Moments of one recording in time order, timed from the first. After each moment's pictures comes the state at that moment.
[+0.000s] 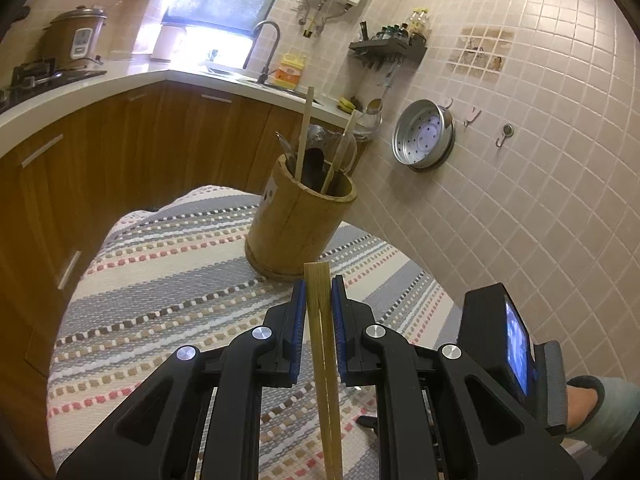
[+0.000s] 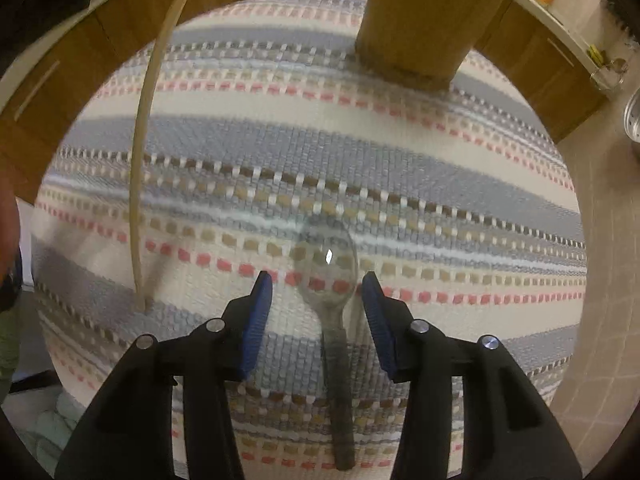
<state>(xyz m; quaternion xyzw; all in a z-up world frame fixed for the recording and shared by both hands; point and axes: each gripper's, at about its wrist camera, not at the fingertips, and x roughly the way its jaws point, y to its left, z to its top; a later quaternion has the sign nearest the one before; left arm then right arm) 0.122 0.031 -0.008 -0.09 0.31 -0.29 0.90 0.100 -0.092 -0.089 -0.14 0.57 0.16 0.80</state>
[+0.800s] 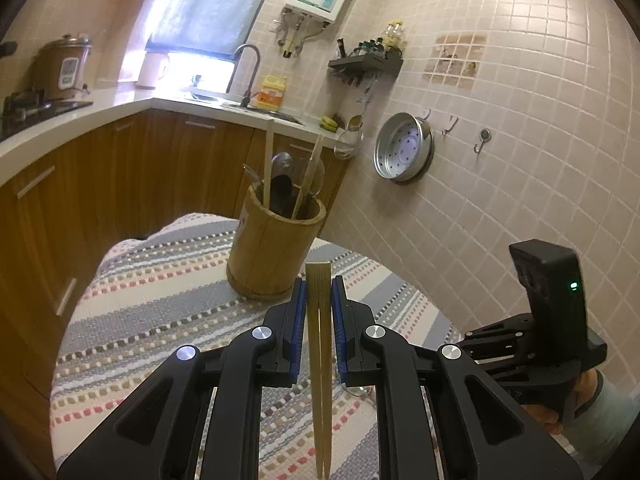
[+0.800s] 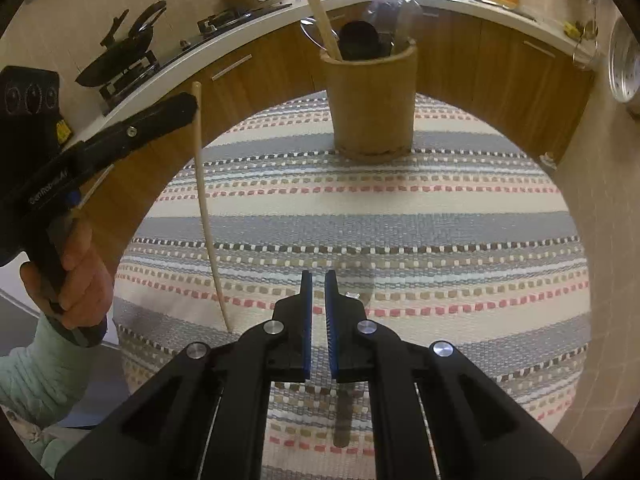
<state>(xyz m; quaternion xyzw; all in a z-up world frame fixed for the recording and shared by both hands) 0.101 0.018 0.010 -0.07 0.27 -0.31 0.91 0.075 -0.156 -0.022 0.01 0.47 0.22 0.85</state>
